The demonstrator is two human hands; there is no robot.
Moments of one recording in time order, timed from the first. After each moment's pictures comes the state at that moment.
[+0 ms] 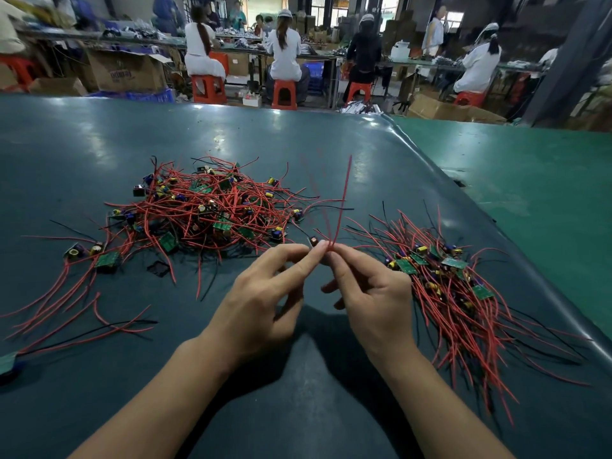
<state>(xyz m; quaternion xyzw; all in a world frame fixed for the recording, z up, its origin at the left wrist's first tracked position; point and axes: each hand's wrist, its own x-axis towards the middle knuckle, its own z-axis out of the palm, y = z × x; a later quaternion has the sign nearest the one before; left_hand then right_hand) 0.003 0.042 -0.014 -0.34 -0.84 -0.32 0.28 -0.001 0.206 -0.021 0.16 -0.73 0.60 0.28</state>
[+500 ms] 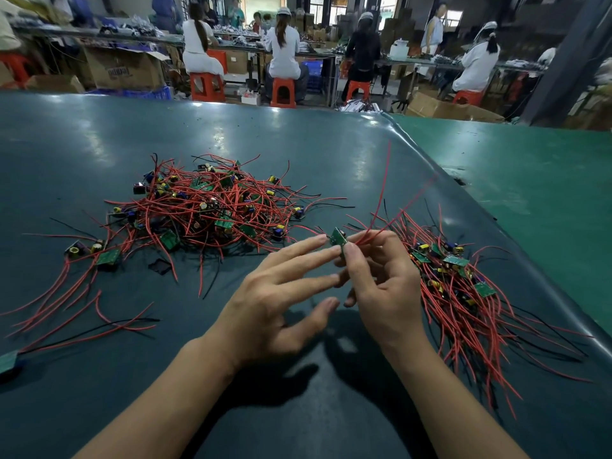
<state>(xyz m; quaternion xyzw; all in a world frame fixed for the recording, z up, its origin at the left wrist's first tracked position) 0.008 0.048 -0.012 -0.40 -0.80 -0.33 0.31 0.004 0.209 -0.006 0.15 -0.70 0.65 0.25</state>
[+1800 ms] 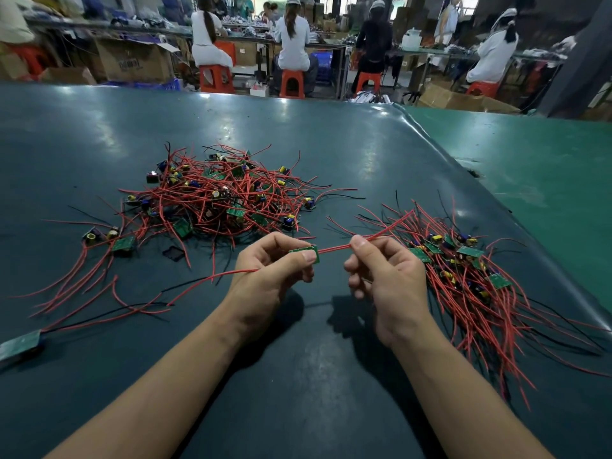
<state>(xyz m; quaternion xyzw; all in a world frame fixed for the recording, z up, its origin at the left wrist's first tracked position) 0.000 0.049 -0.016 -0.07 -0.54 -0.84 0.03 0.000 0.201 -0.006 -0.02 -0.58 0.81 0.07</state>
